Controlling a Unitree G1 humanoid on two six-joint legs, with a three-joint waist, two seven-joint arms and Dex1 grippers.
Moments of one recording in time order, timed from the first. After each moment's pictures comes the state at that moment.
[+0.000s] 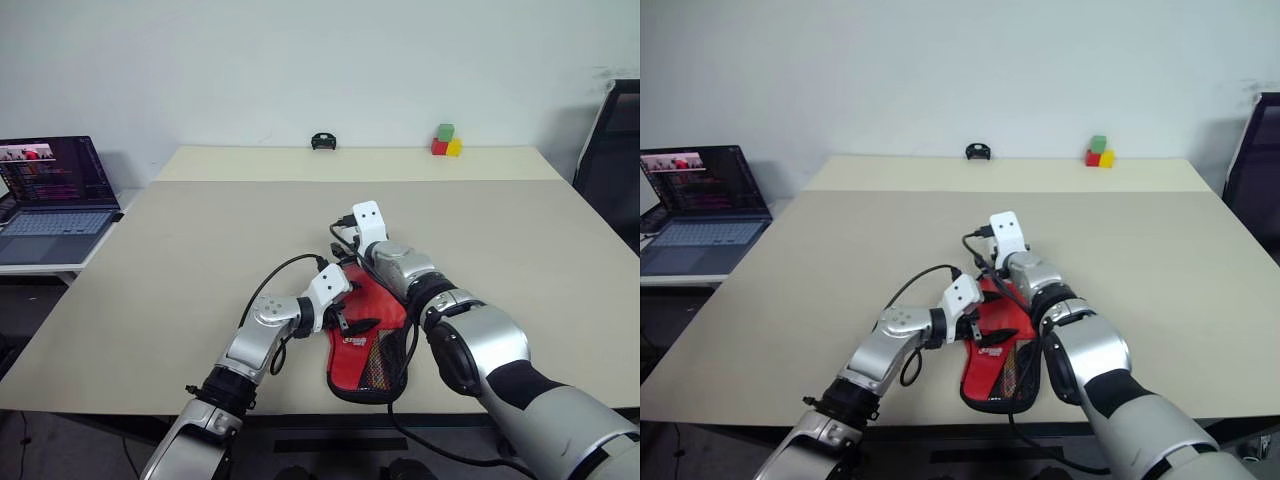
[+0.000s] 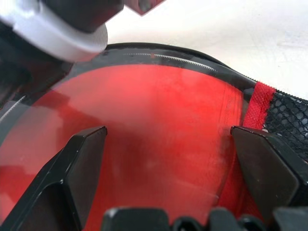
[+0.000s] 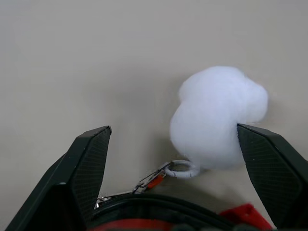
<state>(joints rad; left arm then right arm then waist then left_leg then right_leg) -0.53 0.29 -0.27 0.26 -0.05 0.21 -0.88 -1.28 0.05 -0.04 1.36 0.02 0.17 0.16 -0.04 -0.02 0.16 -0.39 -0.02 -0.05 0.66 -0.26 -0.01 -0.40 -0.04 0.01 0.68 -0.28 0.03</state>
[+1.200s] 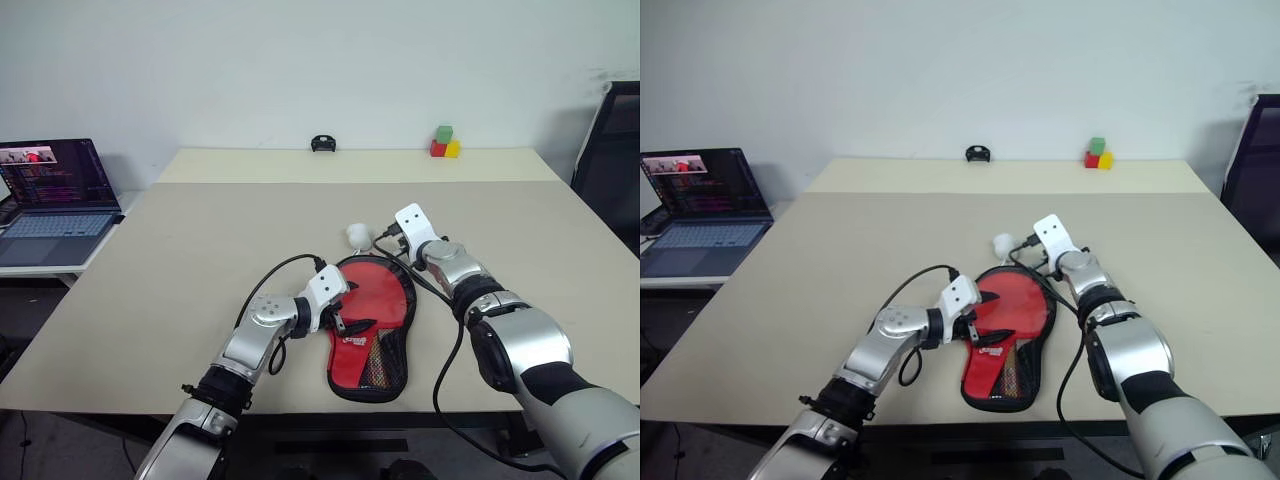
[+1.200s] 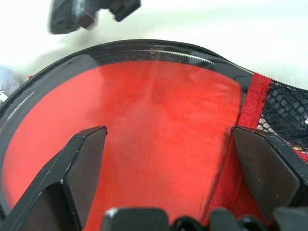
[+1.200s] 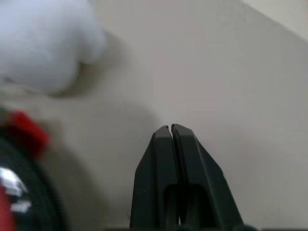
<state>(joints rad) -0.55 0.30 -0.29 0.31 -0.05 0.17 -0.88 -1.20 -0.19 -0.02 1.30 -0.13 0.11 0.35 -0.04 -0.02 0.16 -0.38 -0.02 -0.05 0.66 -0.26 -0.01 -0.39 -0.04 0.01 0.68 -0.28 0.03</state>
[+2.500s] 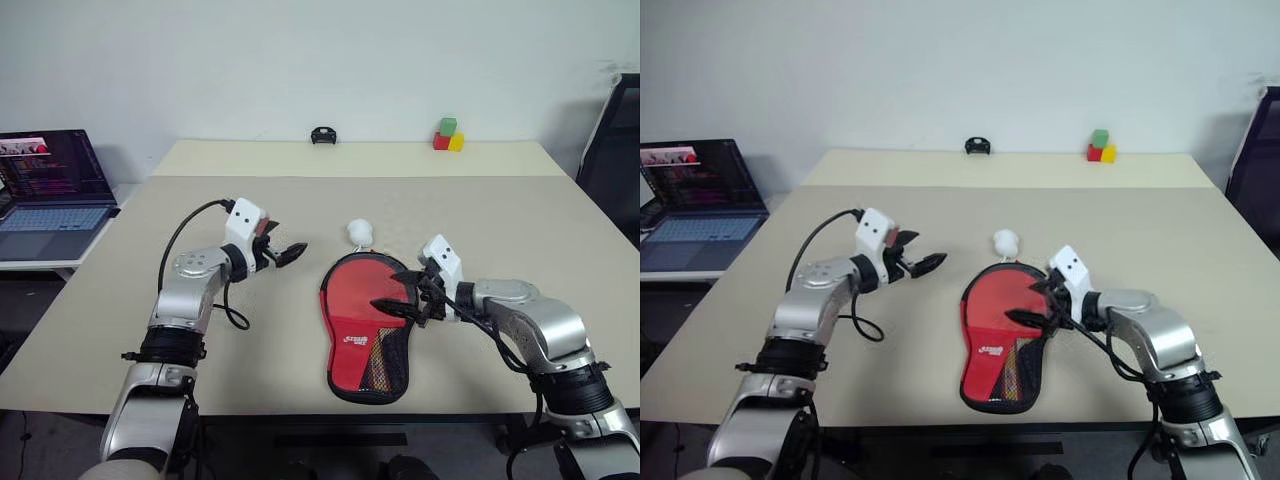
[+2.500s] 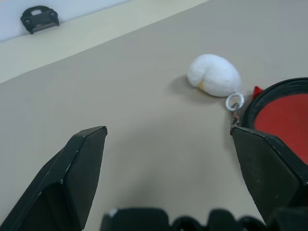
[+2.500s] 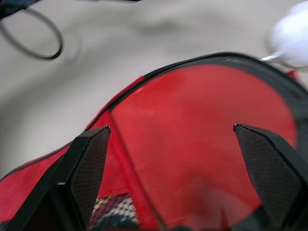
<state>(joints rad) -0.74 0.47 0.02 0.48 -0.14 0.27 -0.73 -0.52 -0.51 0.13 -0.18 0.38 0.88 0.83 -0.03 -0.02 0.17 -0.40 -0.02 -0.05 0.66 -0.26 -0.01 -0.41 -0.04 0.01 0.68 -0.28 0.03</state>
